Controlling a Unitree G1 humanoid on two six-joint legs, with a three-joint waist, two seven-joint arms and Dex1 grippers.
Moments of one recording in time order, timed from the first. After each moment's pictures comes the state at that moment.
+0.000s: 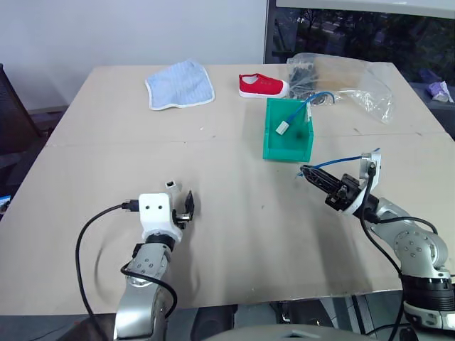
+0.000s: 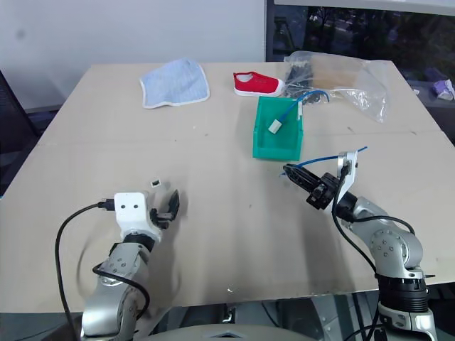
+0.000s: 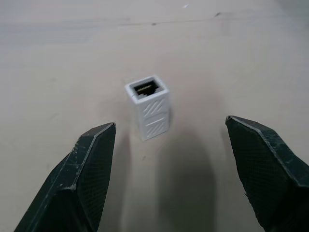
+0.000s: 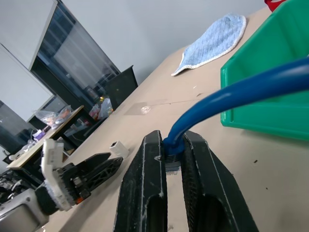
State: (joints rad) left arm 0.18 0.10 0.11 -0.47 -0.02 0.41 -0.01; right arm -0.17 -0.37 -0.16 -0.24 0.95 0.69 0.67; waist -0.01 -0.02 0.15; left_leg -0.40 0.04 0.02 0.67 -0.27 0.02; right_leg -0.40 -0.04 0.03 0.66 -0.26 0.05
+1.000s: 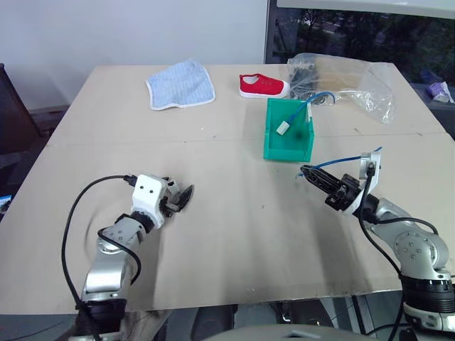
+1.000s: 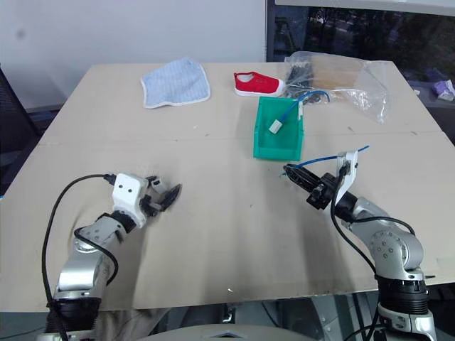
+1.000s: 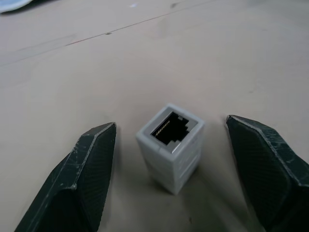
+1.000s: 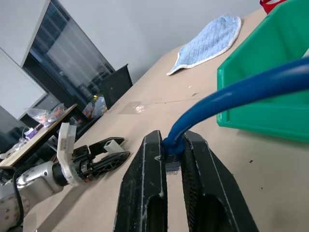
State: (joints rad) left arm -0.02 0.47 0.18 -0.06 -0.18 0.19 -0.51; right arm -0.17 -0.37 -0.17 -0.26 0.93 0.69 0.65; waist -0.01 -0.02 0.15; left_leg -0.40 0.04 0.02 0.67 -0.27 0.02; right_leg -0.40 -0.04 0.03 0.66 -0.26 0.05
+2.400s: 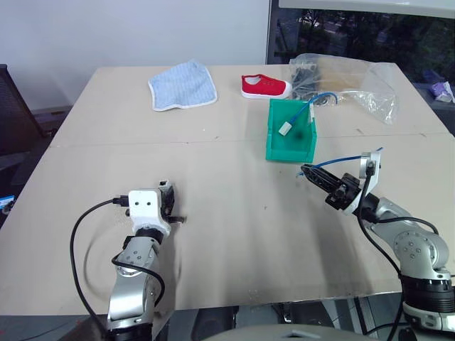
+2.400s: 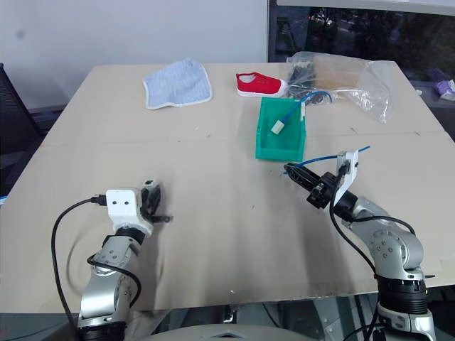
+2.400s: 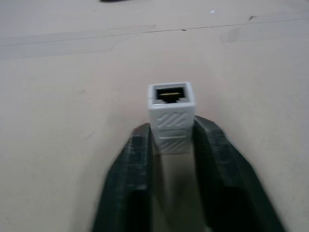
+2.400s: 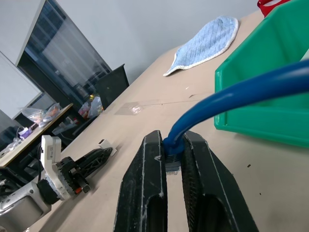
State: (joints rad) left arm 0.13 0.19 0.20 -0.25 -0.10 0.21 -0.15; right arm -0.17 -0.36 -0.17 -0.27 0.91 0.69 0.64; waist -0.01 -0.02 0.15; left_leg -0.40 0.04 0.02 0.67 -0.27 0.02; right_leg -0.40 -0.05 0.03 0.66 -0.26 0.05
